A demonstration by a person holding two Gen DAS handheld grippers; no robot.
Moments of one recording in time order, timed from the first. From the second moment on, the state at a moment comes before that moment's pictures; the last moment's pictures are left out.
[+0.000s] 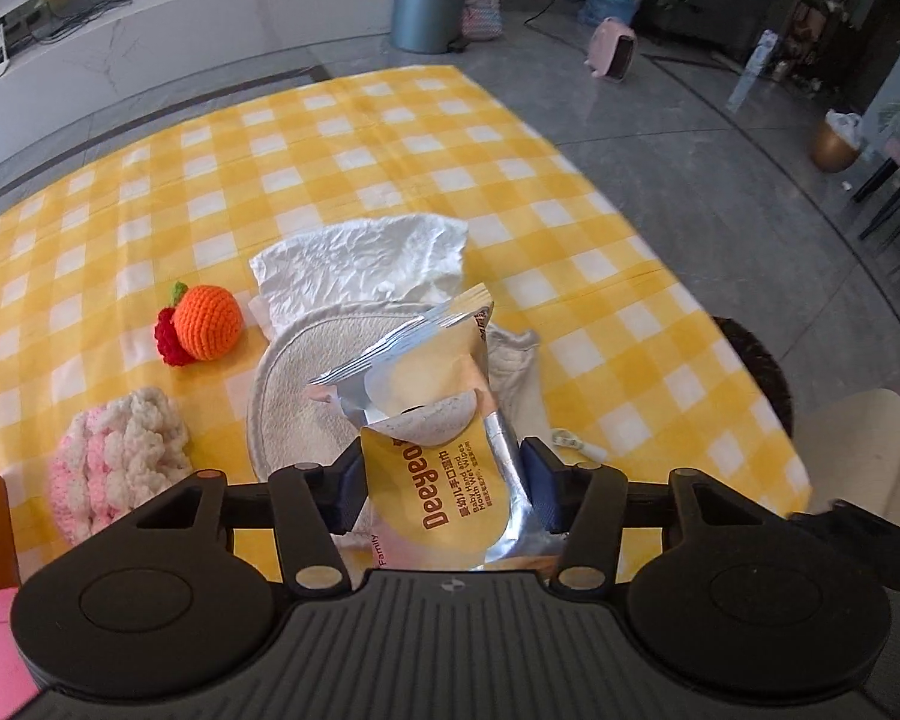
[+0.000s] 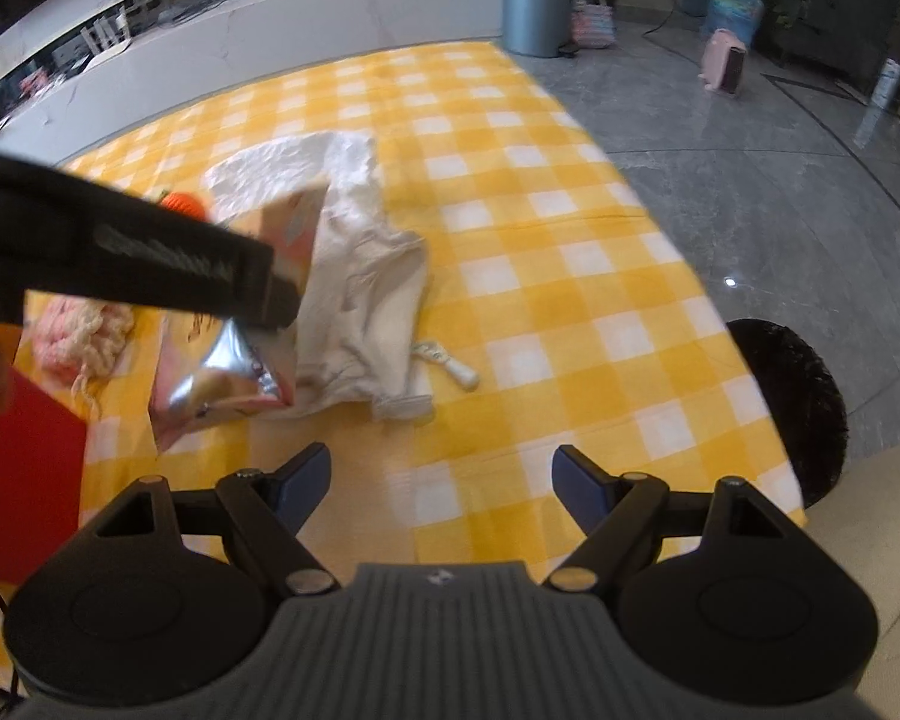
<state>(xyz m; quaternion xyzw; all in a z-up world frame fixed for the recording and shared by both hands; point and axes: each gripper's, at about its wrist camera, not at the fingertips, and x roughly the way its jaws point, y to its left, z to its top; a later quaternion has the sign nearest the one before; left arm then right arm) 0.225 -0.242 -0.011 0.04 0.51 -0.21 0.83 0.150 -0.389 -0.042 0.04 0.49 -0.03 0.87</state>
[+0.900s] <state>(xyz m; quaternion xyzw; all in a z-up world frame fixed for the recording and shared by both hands) 0.179 -0.147 0.022 -0.09 0.44 -0.23 0.87 0.180 -0.330 -0.079 -0.04 0.55 0.05 0.83</state>
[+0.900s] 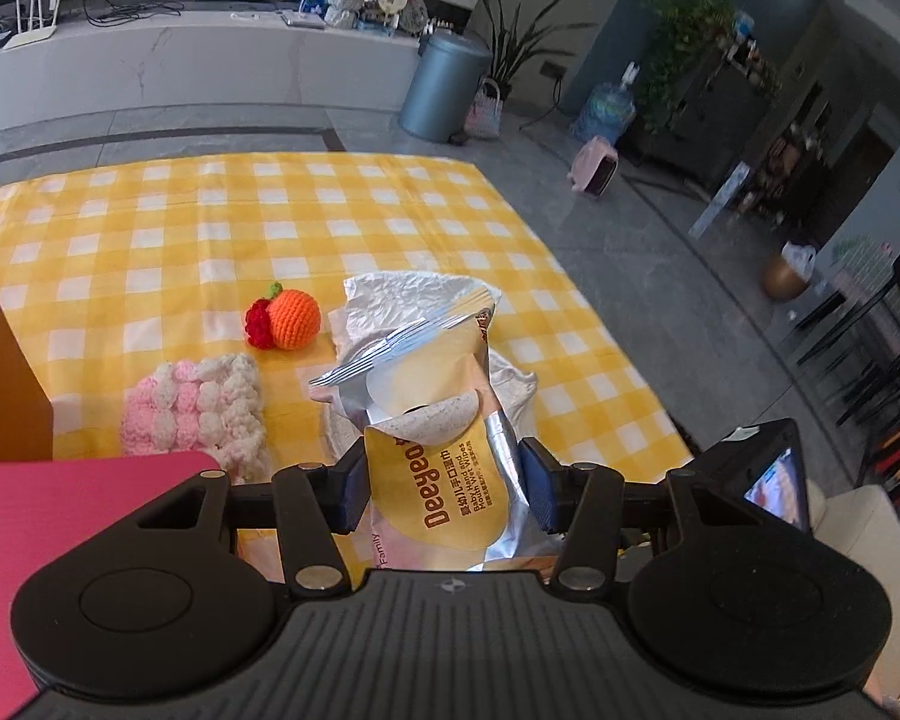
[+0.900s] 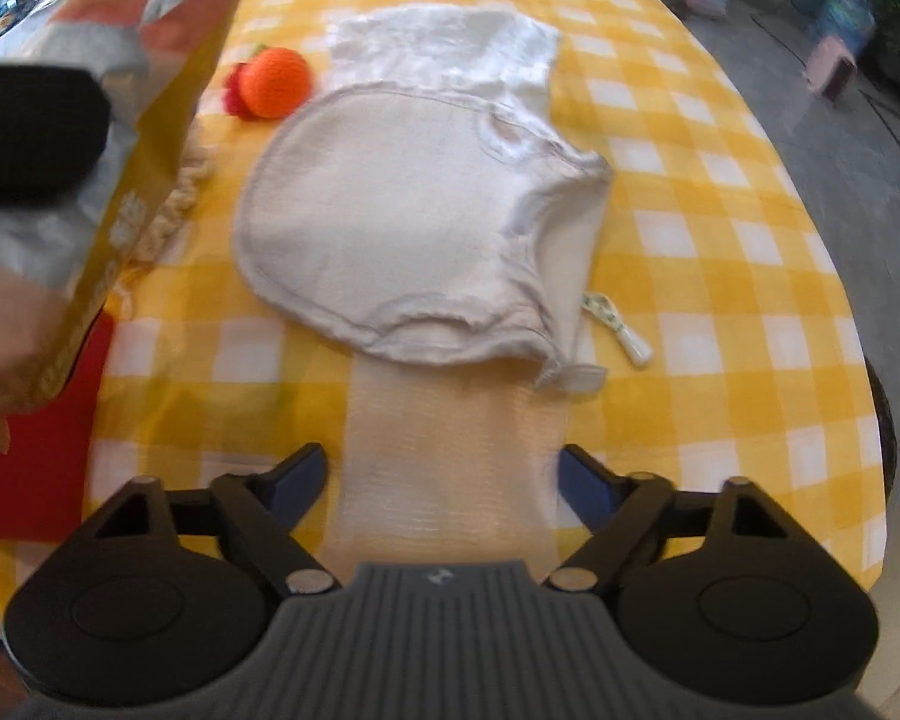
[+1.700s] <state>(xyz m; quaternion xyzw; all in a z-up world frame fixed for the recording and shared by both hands) 0.159 -0.130 0.037 -0.10 0.43 -0.22 0.87 0.152 -0.368 -0.029 0.16 0.44 0.15 0.87</state>
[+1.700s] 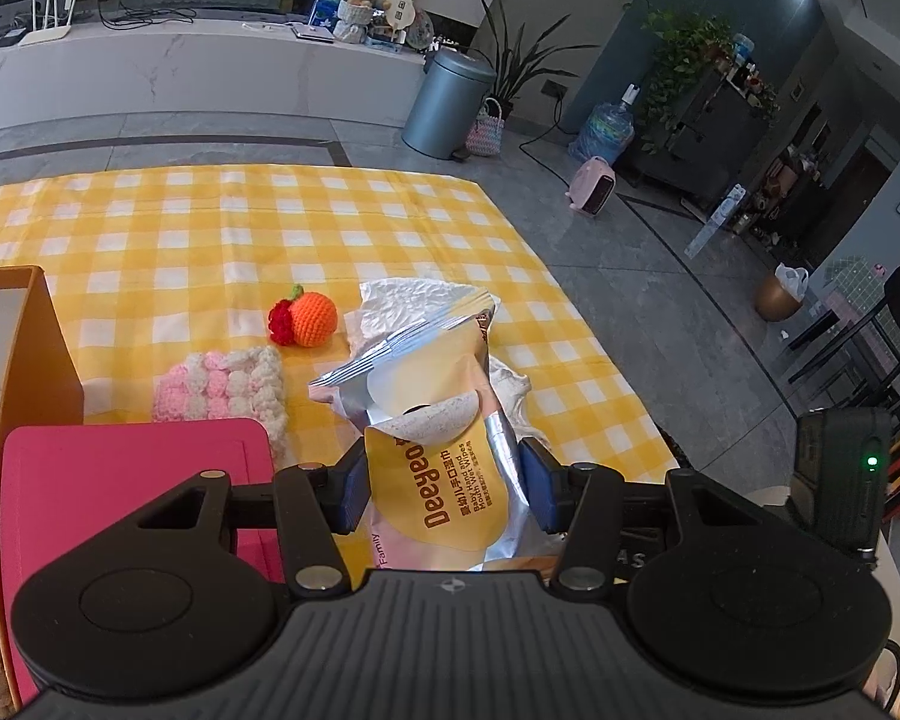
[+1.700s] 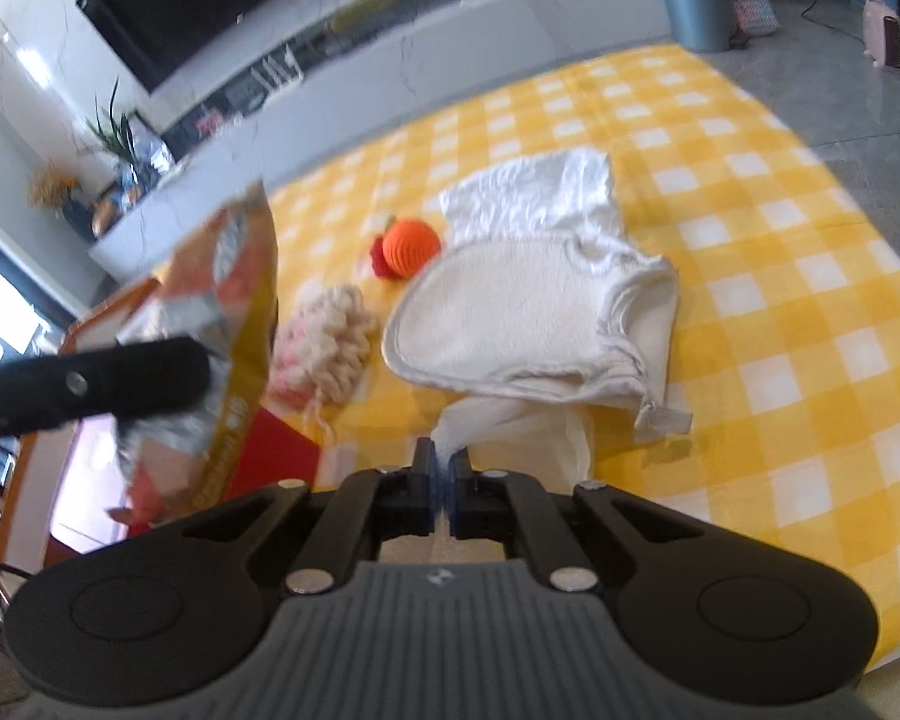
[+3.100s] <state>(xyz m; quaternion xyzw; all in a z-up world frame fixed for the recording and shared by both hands) 0.138 -0.004 0.075 -0.20 0.38 -0.21 0.88 0.116 -0.287 0.057 0.16 0.32 0.26 0.90</state>
